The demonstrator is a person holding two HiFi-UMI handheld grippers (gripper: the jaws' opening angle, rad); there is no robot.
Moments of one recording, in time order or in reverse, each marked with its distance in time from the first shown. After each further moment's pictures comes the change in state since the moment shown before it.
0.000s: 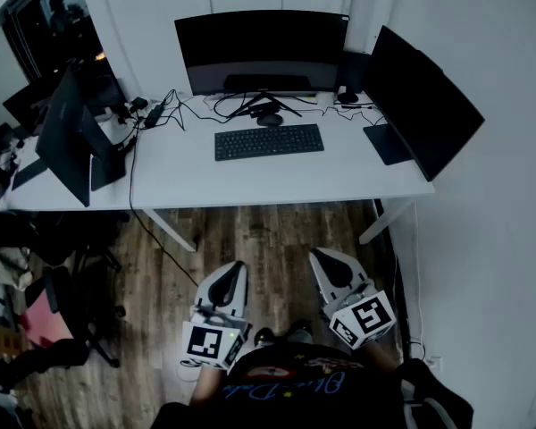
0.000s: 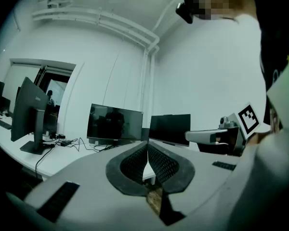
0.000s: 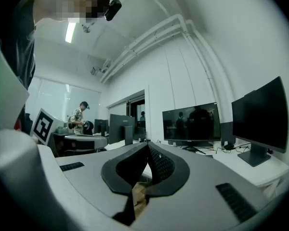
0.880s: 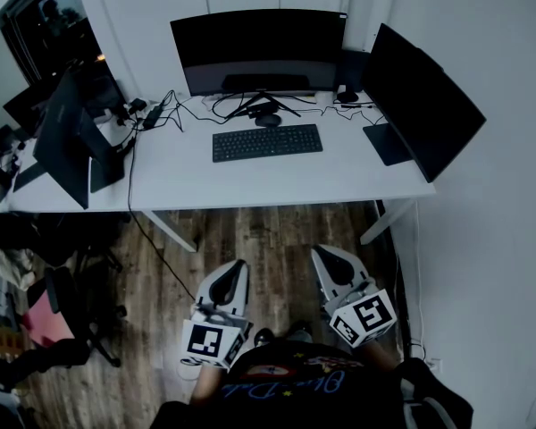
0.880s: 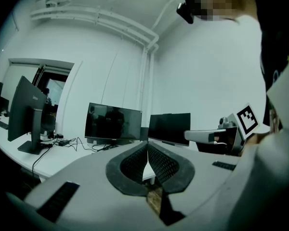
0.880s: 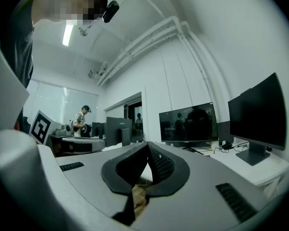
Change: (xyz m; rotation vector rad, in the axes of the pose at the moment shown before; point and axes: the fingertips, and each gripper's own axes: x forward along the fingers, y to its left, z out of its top) left arm 0.016 -0.010 -0.001 0.006 -0.011 -0.008; right arm -0.003 -0.022 0.000 0.026 -0.025 -0.022
